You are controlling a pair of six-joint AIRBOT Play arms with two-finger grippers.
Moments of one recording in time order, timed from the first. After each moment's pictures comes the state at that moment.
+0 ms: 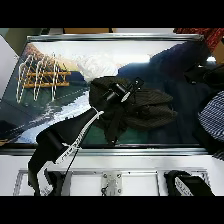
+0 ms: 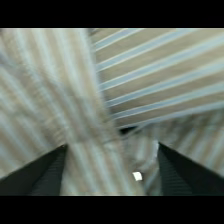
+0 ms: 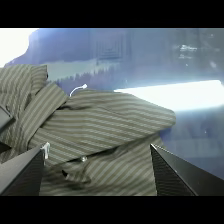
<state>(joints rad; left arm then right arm) -0.78 -1.93 1.84 1.66 -1.13 -1.58 -0.05 -0.91 1.37 -1.40 1.17 1.68</state>
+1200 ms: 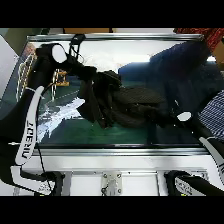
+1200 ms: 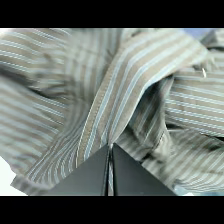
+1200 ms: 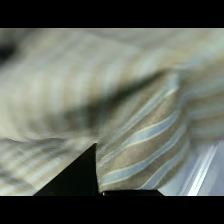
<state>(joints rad) -0.28 -1.61 1.85 1.34 -1.28 -1.61 -0.03 -1.22 0.64 -0.72 0.65 1.49</state>
